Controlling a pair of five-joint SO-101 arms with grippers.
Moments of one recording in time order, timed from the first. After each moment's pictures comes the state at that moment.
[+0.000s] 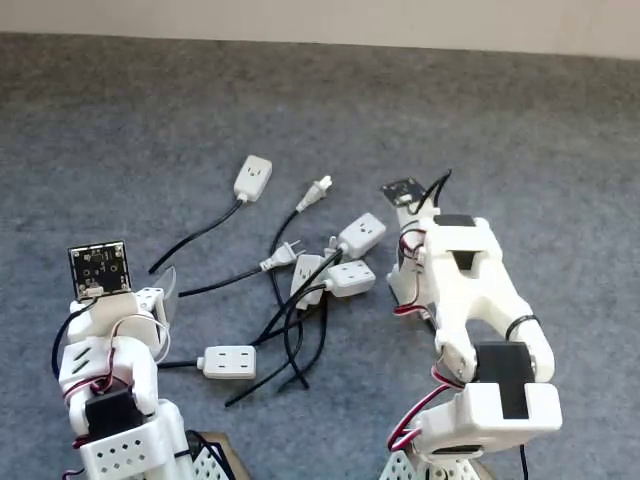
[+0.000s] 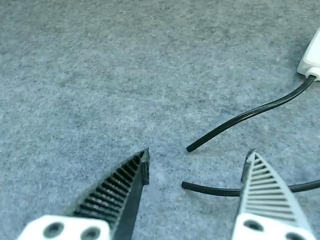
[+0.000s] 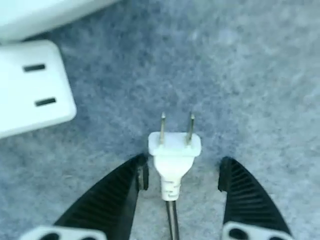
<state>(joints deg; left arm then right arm) -25.1 -103.8 92.7 51.6 -3.8 -4.0 2.2 35.2 58.9 23.2</state>
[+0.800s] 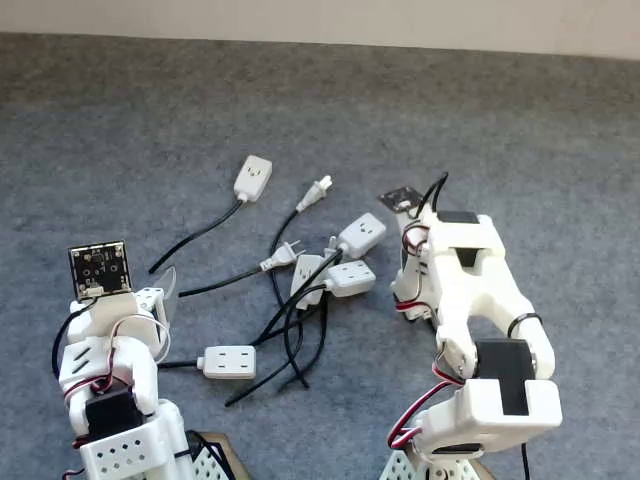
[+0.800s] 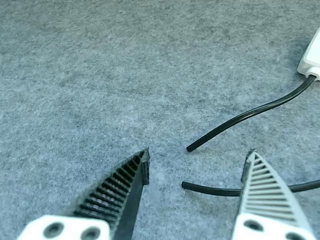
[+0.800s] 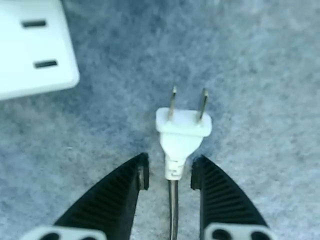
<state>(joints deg) -25.1 -103.8 92.7 51.6 -3.8 -3.4 2.7 33.8 65.1 27.6</state>
